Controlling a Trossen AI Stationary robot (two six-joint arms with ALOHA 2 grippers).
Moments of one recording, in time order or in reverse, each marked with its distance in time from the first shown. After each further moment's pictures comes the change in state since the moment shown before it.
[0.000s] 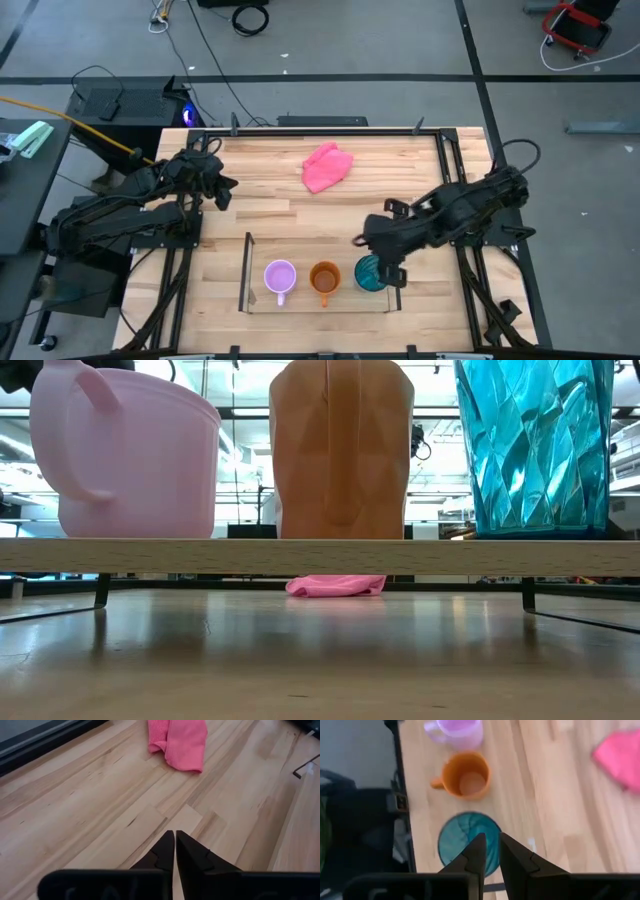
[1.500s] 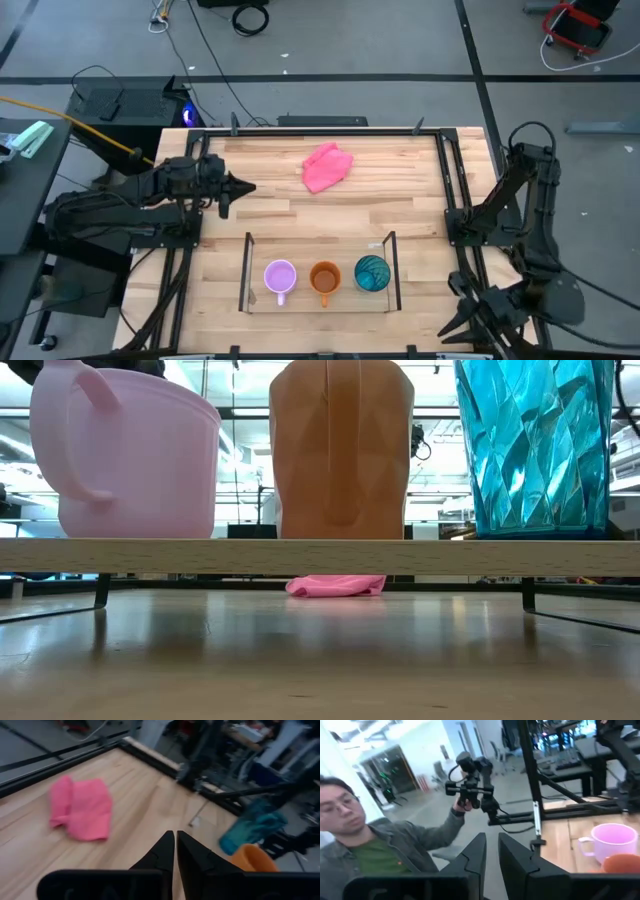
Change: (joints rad) left arm -0.292 0.000 0.000 0.427 0.009 -0.159; right arm 0.770 -0.467 -0.975 1.538 0.697 -0.217
